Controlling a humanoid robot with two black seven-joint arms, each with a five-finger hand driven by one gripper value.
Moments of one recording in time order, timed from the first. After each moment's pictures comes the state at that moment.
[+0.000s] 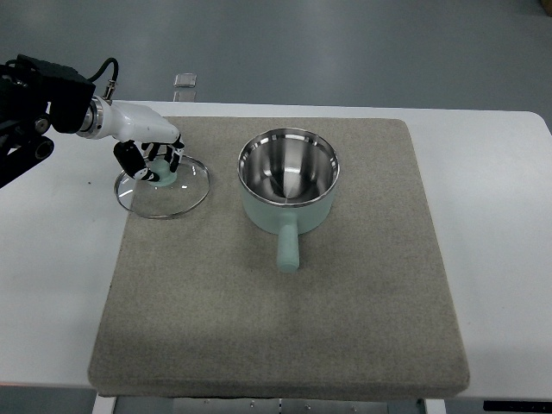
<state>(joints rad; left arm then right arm) -1.09 0.66 -0.41 -1.15 1.94 -0.54 -0.24 0.04 0.00 -0.05 0.17 0.04 -0.06 0.10</state>
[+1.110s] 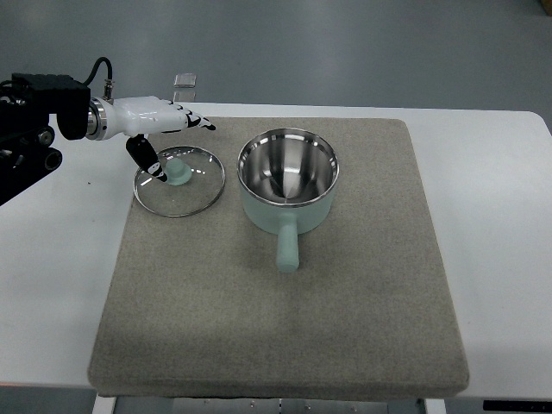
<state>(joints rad) -1.04 0.64 -0.41 -1.08 1.71 -0.32 -0.24 0.04 0.00 -0.05 0.17 0.04 -0.06 0.10</state>
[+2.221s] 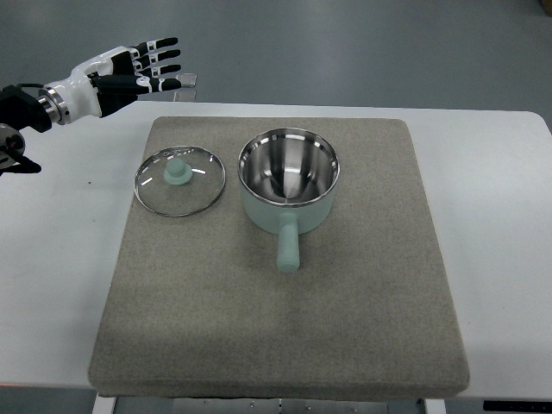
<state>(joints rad) -0.92 0.57 -0.65 -0.77 0.29 -0.53 -0.02 0.04 0.00 -0.05 0.17 0.04 -0.06 0.10</state>
